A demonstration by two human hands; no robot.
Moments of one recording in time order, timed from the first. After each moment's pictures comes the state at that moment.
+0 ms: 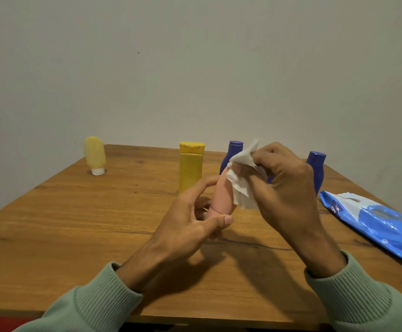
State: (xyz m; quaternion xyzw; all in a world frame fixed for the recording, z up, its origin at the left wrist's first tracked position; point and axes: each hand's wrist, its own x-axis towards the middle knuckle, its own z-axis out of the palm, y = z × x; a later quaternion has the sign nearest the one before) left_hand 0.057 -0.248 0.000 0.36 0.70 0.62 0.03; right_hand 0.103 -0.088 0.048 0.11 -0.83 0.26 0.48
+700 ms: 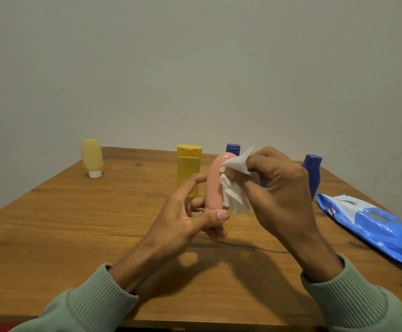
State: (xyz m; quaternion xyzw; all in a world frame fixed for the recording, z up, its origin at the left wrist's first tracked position) left_hand 0.058 -0.253 0.007 0.35 0.63 0.69 0.09; right_hand 0.103 -0.091 0.049 0.13 -0.83 0.28 0.47
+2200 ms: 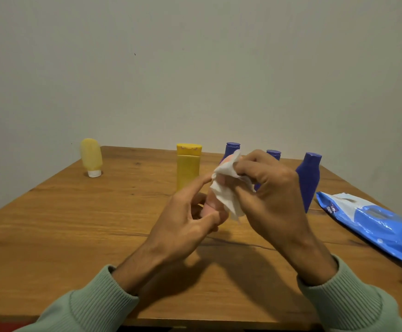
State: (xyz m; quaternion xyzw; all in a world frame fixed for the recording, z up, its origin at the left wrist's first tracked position) left_hand 0.062 -0.251 0.005 0.37 0.70 0.61 0.00; right_hand 0.107 -0.100 0.043 0.17 -0.84 0.27 0.45
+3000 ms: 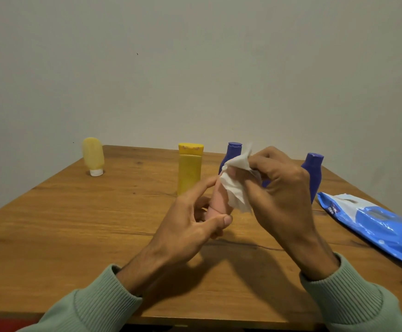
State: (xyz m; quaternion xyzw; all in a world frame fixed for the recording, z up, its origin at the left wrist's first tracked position) left_hand 0.065 -0.249 0.002 0.36 0.69 0.63 0.02; right_hand 0.104 -0.094 0.043 0.14 -0.82 0.26 0.49
